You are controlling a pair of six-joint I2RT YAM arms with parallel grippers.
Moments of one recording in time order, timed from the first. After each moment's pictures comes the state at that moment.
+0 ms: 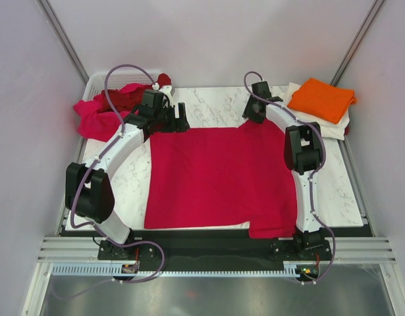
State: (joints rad) left arm -0.33 1.64 1.36 -0.42 0.14 -0.27; right arm 0.21 2.37 1.95 -0.46 0.12 0.56
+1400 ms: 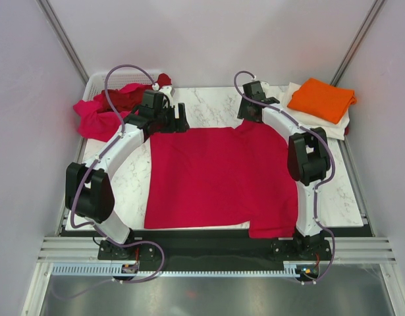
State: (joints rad) left arm -0.33 1.64 1.36 -0.42 0.13 -0.27; right arm 0.32 2.15 1.79 -0.48 0.29 0.49
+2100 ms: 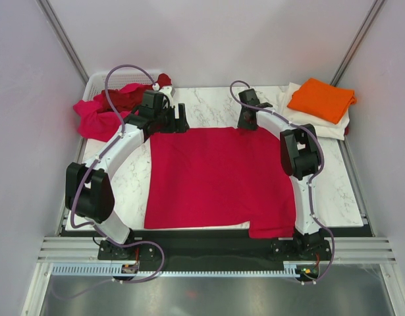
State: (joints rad) left arm -0.33 1.64 1.35 -0.42 0.13 -0.26; right arm 0.32 2.29 1.81 -0.48 0.26 0.50
